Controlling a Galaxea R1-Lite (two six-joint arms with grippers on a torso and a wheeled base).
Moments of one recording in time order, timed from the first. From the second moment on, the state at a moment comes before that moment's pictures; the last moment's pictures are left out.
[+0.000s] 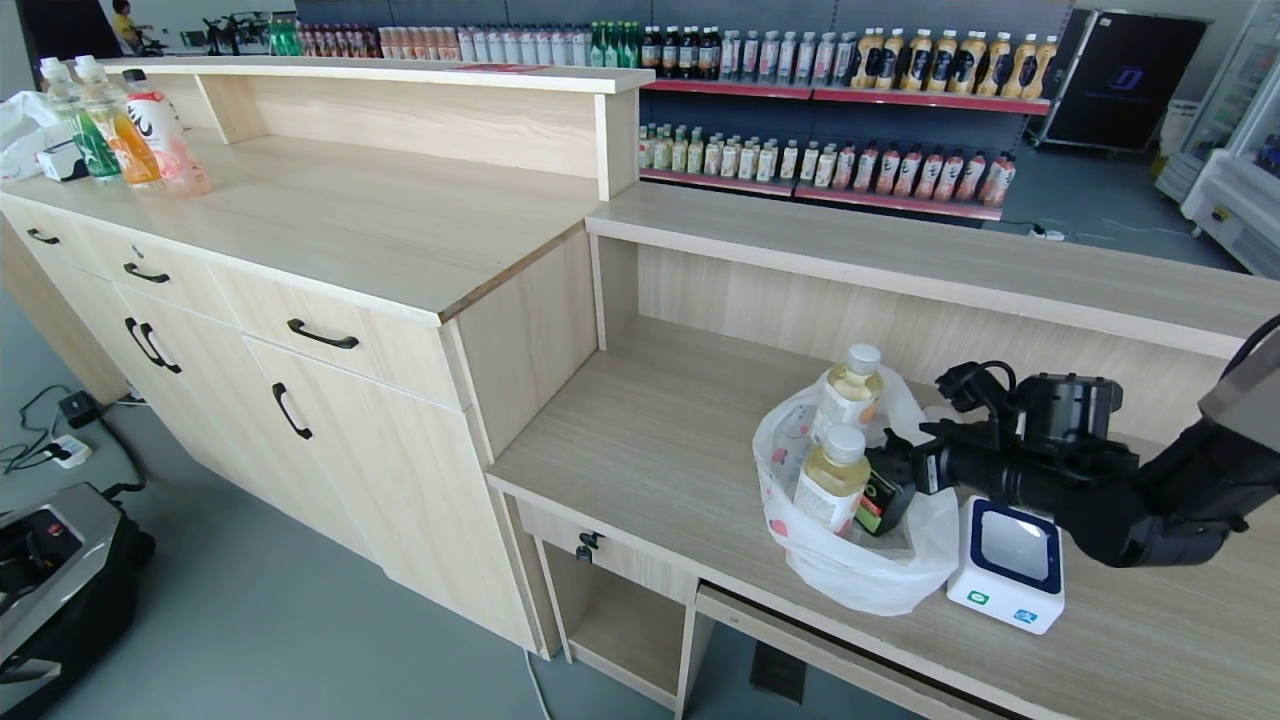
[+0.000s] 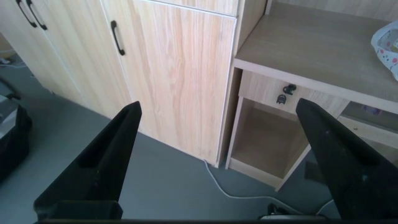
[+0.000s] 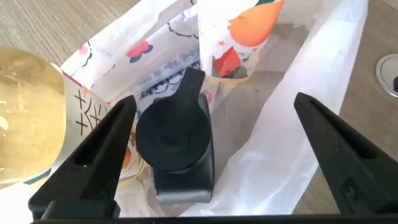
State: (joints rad) left arm 0.00 0.00 0.00 0.00 0.00 0.00; right arm 0.00 2.14 -0.84 -0.95 0.36 -0.24
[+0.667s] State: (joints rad) left arm 0.00 0.00 0.00 0.00 0.00 0.00; right arm -0.10 1.69 -0.65 -0.91 0.31 -0.39
